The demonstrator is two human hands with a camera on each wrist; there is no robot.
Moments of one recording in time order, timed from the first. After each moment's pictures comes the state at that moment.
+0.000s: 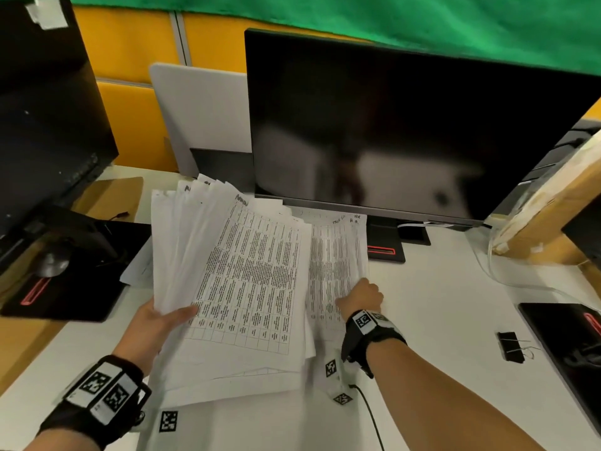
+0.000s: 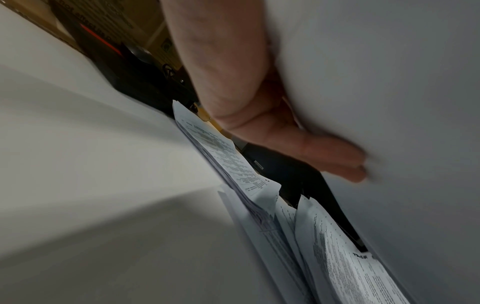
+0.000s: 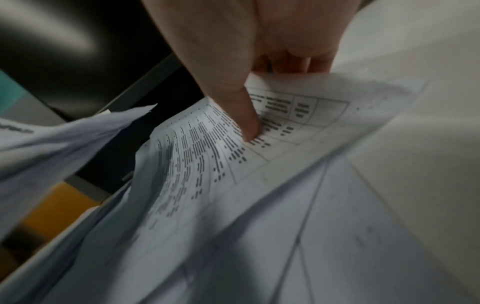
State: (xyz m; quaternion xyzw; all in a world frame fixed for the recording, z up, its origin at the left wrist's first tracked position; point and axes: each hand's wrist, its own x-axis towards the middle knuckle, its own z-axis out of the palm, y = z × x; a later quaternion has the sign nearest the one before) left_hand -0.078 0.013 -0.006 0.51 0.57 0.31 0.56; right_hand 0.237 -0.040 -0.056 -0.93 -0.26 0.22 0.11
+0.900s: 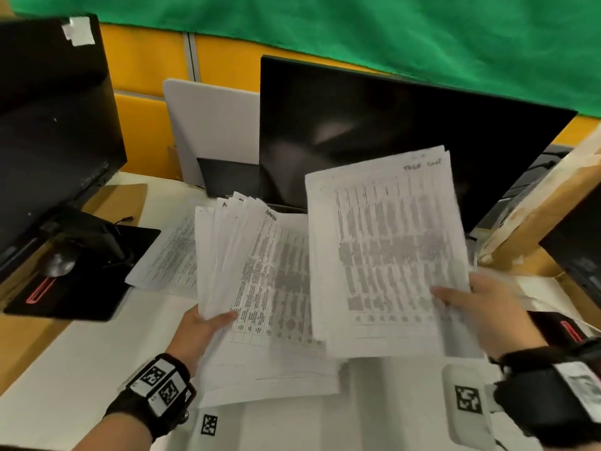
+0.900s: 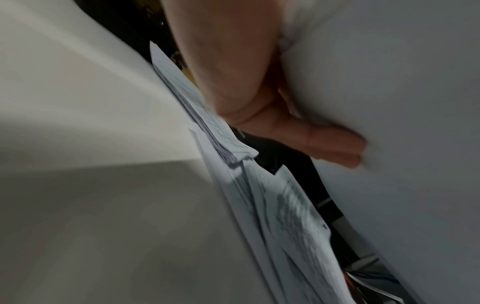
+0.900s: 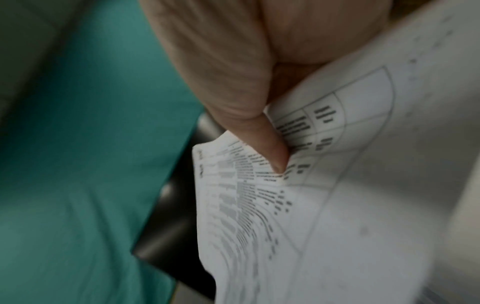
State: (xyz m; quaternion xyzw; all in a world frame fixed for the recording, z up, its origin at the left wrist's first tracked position) left_hand -0.043 -0.003 -0.026 0.48 0.51 0.31 0.64; right_hand 0.270 -0.181 0.125 -0.81 -0.29 0.27 0.44
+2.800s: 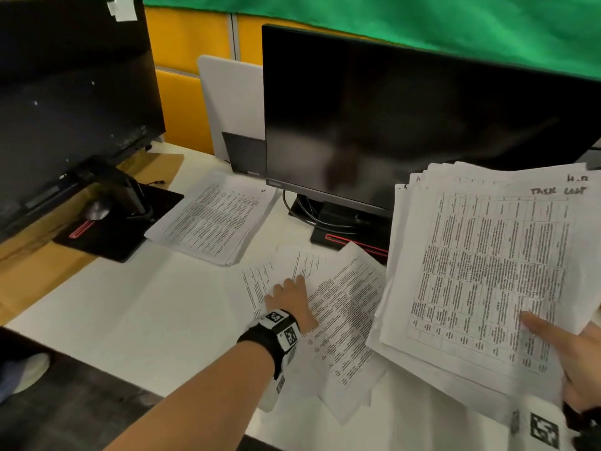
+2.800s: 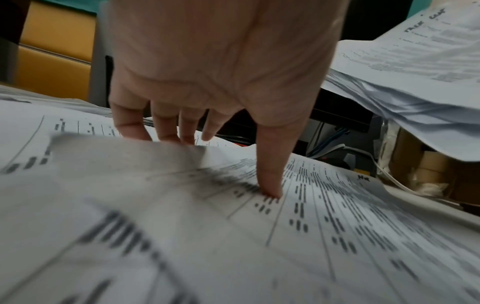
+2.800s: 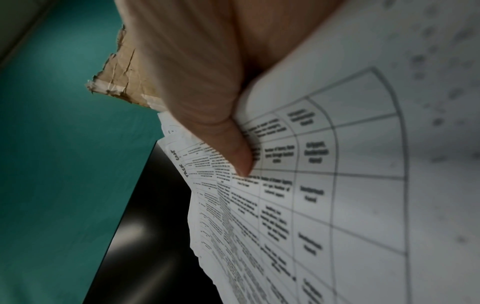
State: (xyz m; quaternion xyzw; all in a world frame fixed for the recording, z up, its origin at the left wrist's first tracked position) left_hand 0.144 -0.062 -0.039 0.76 0.60 -0.12 0.20; right_hand 0.466 -0.256 0.043 -0.71 -0.24 0.38 0.54
